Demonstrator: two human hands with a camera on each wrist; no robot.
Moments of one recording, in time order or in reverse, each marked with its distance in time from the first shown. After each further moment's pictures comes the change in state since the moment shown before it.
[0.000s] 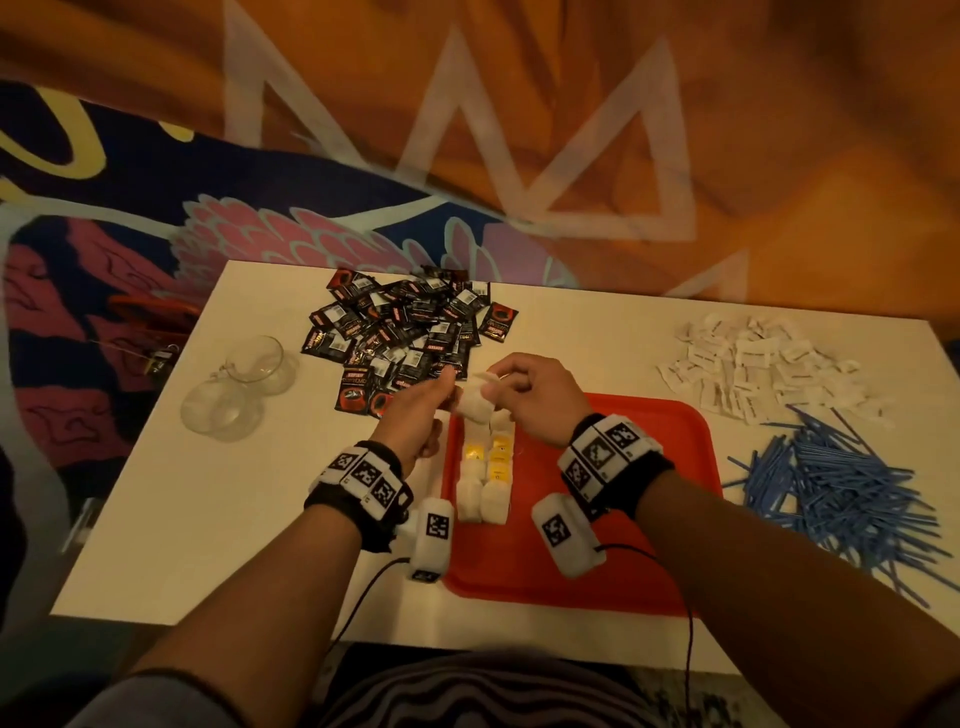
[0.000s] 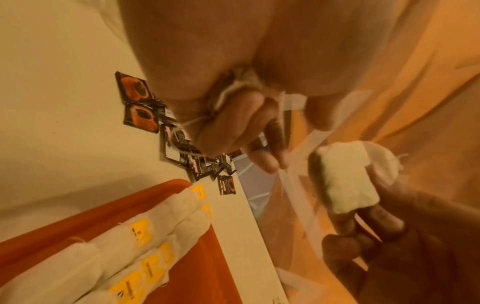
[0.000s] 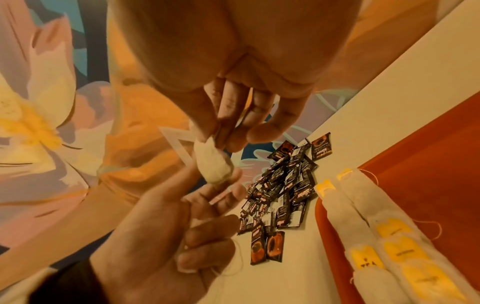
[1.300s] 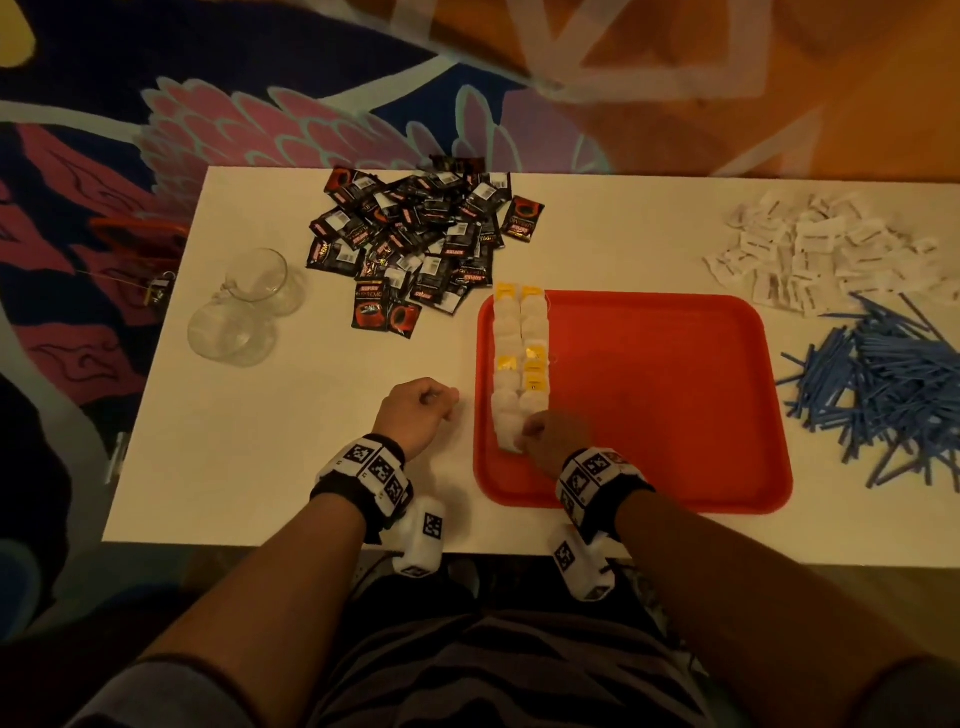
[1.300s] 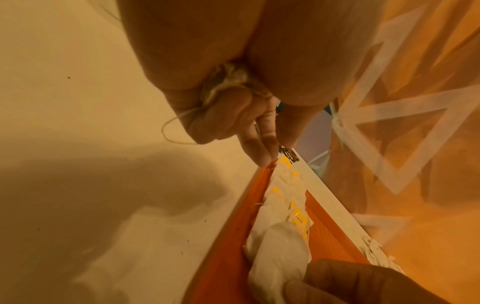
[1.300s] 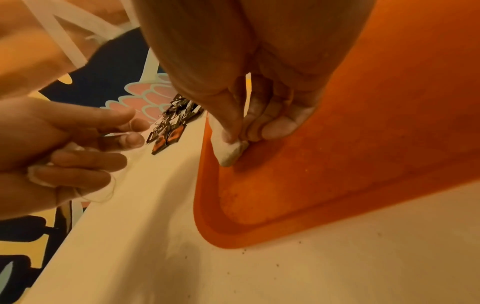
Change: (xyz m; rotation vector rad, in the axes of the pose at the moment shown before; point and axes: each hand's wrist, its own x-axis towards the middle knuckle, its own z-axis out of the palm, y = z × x) left_hand -0.002 -0.103 -0.057 0.569 0.040 0.040; right_hand -0.061 0.115 0.108 -0.212 -0.132 0.586
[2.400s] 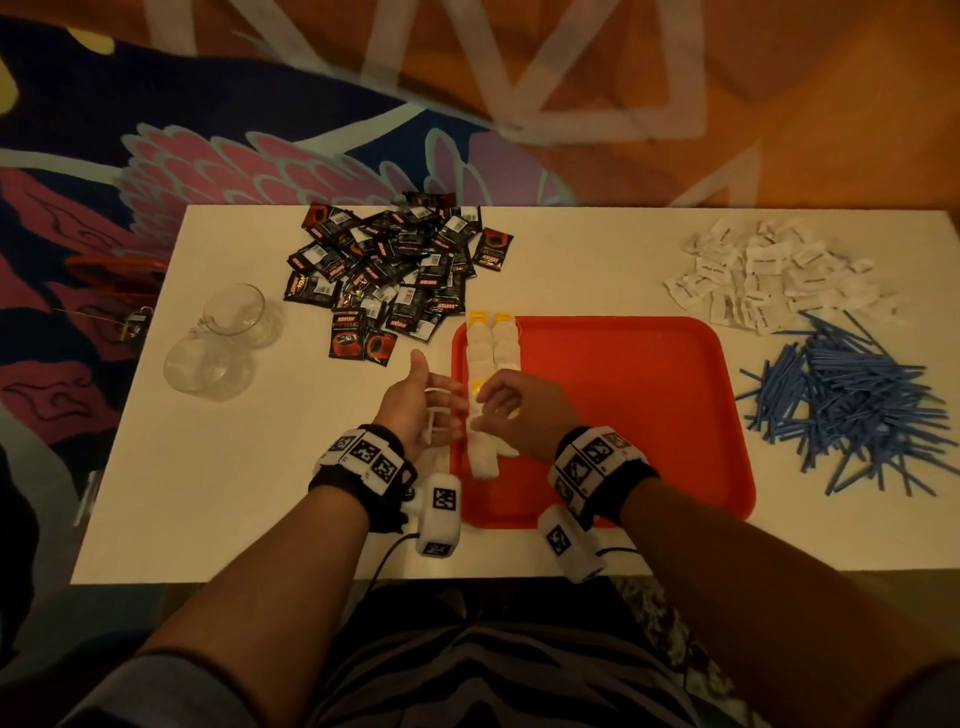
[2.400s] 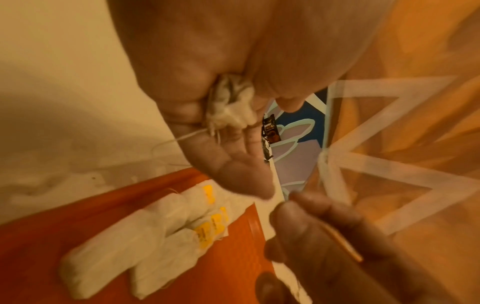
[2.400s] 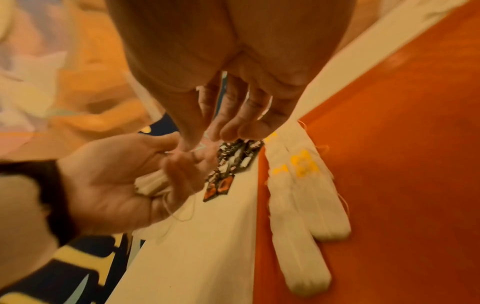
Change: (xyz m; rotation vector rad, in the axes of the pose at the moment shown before) left_hand 0.002 0.063 0.012 -0.654 -0.114 -0.302; right_hand -0.031 -0.044 -0.056 0.158 0.079 -0.479
